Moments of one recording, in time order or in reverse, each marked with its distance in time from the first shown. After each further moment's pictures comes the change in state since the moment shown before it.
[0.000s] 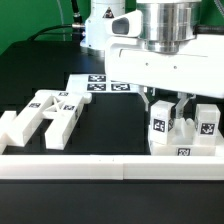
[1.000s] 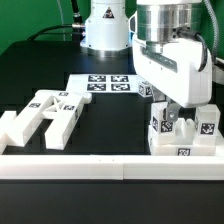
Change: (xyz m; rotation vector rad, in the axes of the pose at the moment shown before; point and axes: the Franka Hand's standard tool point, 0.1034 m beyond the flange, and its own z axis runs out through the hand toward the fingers) arm 0.000 -0.001 0.001 0.012 -0.008 0.605
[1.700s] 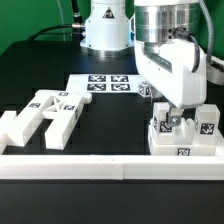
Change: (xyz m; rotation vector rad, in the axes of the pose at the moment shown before) arm 0.002 0.002 -0.001 -0.025 -0.029 -0.088
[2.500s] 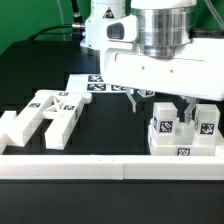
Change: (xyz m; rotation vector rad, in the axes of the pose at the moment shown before) arm 0.004 0.001 0.003 -0.014 -0.001 -0.705
